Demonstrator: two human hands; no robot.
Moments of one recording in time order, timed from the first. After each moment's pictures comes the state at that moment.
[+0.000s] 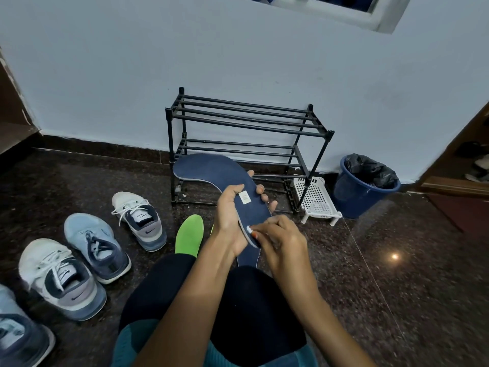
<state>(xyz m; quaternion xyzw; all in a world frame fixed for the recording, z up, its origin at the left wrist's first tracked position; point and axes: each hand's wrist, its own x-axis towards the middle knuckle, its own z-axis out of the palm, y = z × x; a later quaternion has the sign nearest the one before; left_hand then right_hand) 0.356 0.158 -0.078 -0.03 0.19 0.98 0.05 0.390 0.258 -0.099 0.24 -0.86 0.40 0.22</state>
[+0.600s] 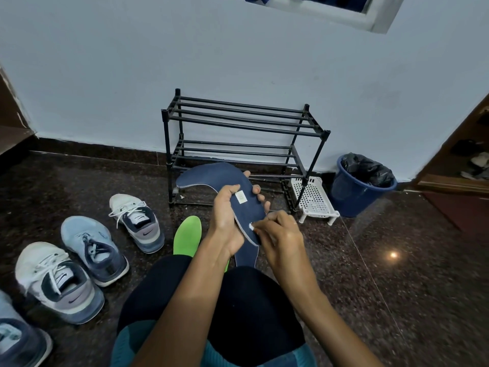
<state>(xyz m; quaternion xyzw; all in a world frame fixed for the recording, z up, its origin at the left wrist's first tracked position) 0.352 0.156 -0.081 -0.03 0.21 0.98 0.05 0.385 0.263 -0.100 0.24 -0.88 0.34 0.24</state>
